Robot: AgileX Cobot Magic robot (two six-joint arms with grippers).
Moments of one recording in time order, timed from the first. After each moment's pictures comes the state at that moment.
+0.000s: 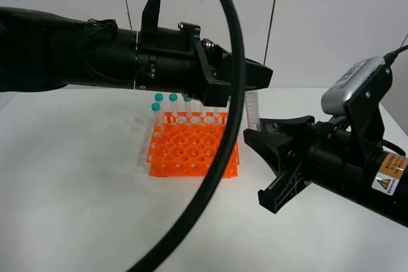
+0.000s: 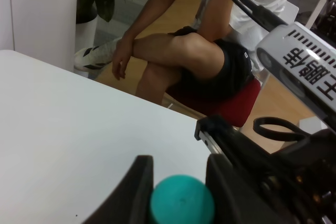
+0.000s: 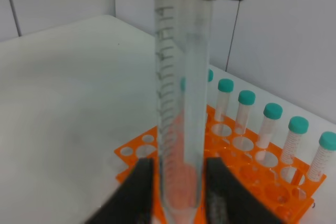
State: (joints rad) left arm -0.63 1.53 -1.06 -1.71 0.61 1.60; right arm 0.78 1.02 -0.36 0.20 -0.38 -0.32
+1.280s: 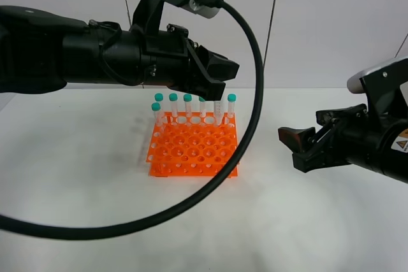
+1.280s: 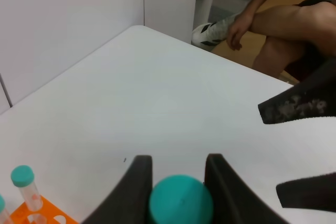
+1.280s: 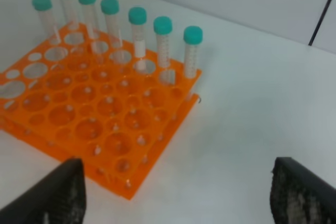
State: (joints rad) left arm -0.63 1.53 -1.06 -1.60 0.28 1.58; right arm 0.43 1.03 -0.45 0.30 -0.04 -0.41
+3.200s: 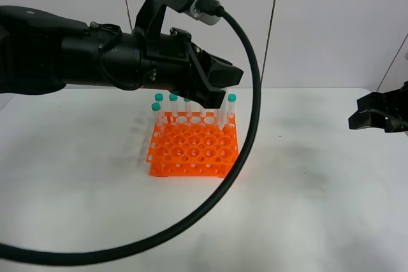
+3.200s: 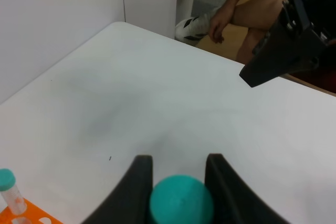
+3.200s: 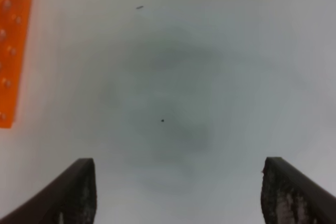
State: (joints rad) left arm -0.63 1.53 -1.06 -1.57 0.34 1.58; right arm -0.18 1.29 -0.87 0.33 0.71 -0.39
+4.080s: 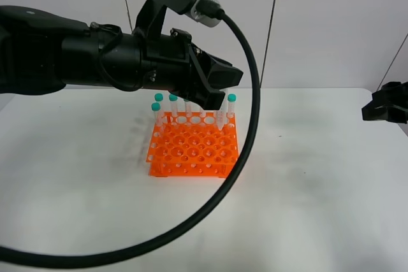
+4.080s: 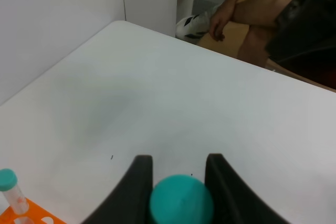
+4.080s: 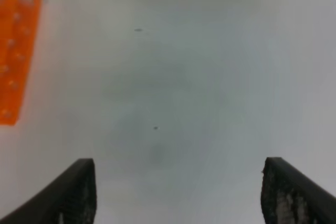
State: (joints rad) left arm -0.63 1.53 -1.06 -1.56 0.34 1.58; right arm -0.10 1.10 -0.87 0.22 0.77 -0.35
